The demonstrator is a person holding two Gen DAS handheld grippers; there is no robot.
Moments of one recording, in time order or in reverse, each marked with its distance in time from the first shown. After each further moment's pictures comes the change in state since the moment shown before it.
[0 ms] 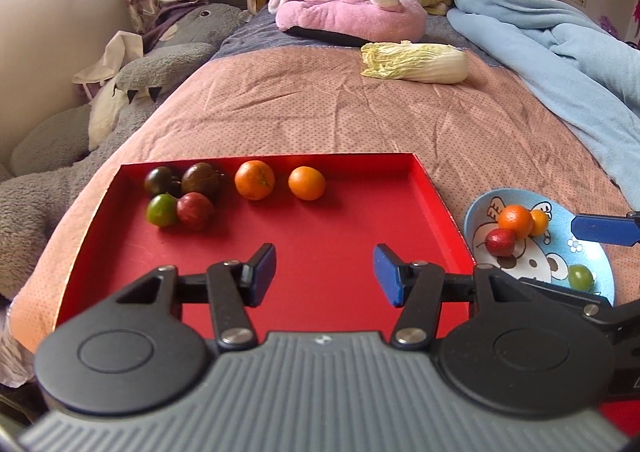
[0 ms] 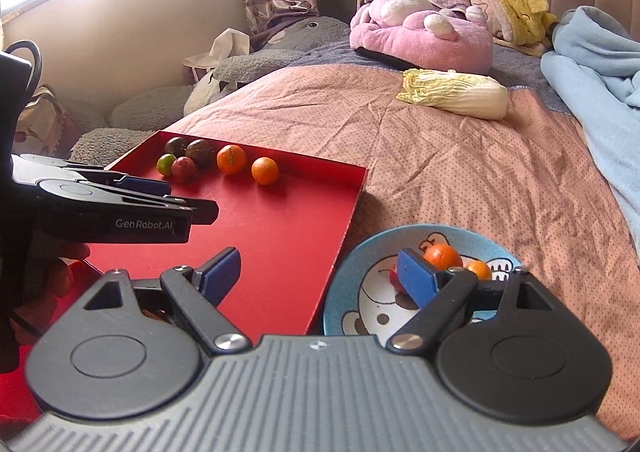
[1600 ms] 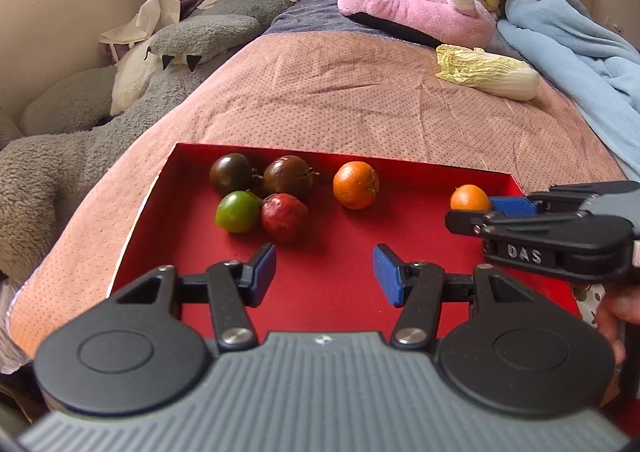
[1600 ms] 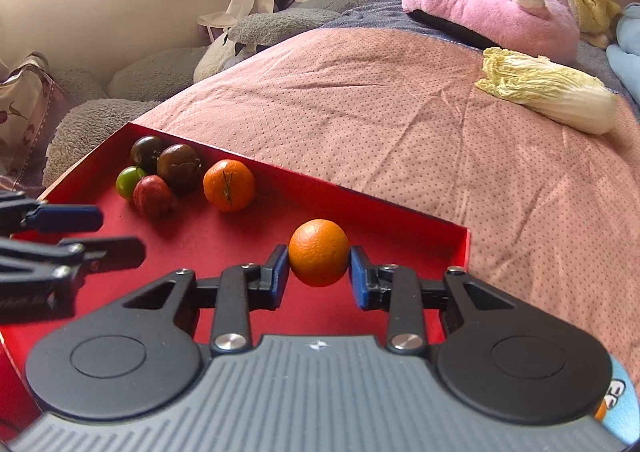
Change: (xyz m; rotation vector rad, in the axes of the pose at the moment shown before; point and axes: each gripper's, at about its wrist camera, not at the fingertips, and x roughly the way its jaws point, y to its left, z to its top) left arm 0.044 0.079 0.011 -0.109 0.040 0.015; right arm 0.168 0.026 0.062 -0.061 0.113 0.061
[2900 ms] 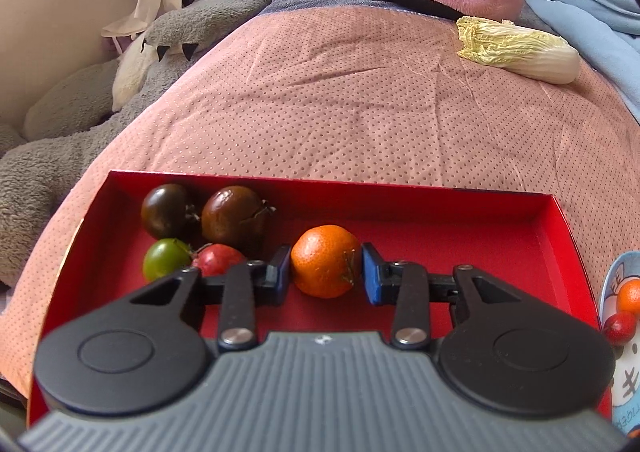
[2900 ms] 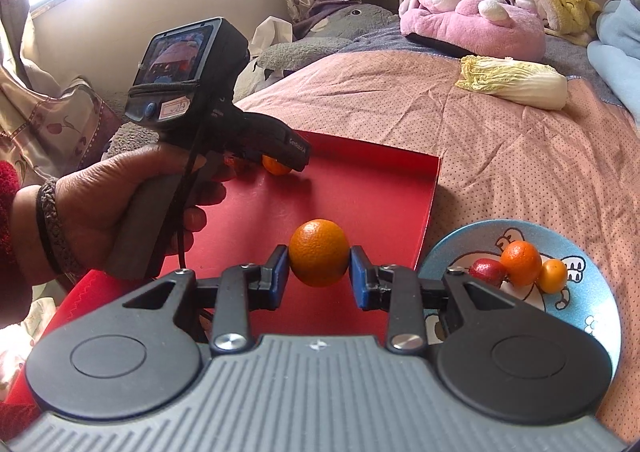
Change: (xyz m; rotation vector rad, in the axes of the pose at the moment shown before) left arm 0.067 -0.036 0.031 0.011 0.072 0.110; right arm -0.134 0.016 -0.079 0.051 -0.082 0.069
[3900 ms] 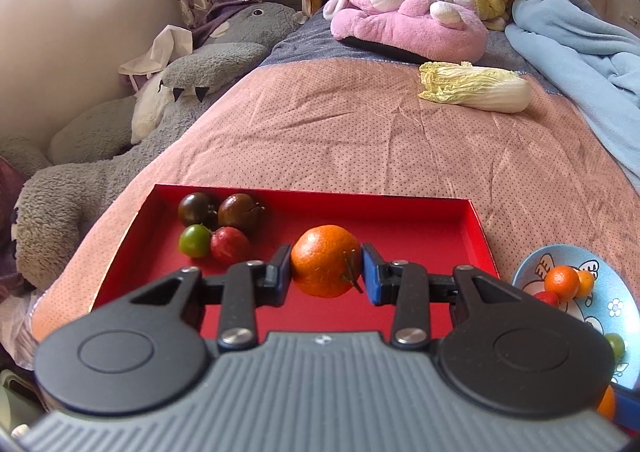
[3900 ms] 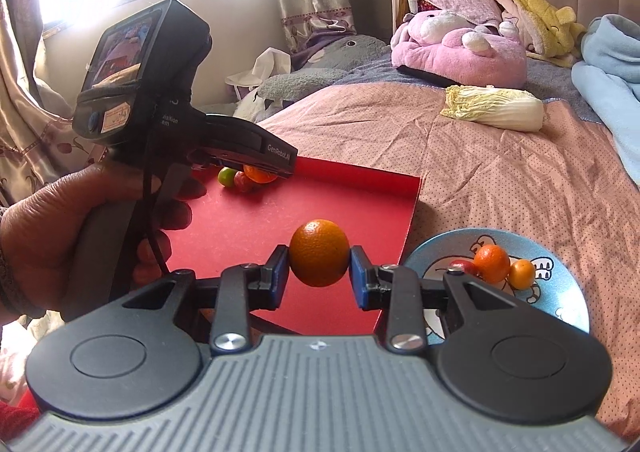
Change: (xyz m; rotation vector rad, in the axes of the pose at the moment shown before) left arm -0.094 -0.035 -0.020 0.008 -0.118 0.014; right arm -0.058 0.001 -0.016 0.005 -0.097 -0.012
